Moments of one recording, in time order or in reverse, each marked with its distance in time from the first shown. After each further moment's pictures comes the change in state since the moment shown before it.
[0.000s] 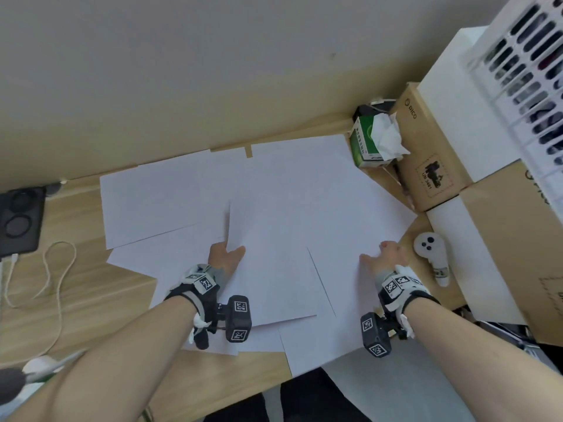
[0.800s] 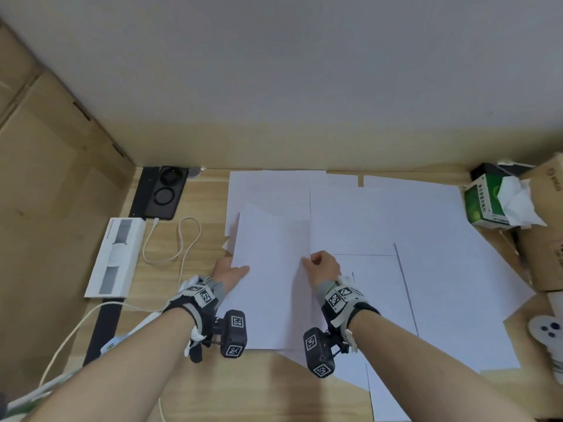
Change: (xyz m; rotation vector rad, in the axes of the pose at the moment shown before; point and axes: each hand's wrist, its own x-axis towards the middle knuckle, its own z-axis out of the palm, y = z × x) left_hand -0.019 -0.075 -0.210 -0.219 0.072 -0.138; right_hand -0.197 -0.214 0.186 0.260 -0.378 -0.420
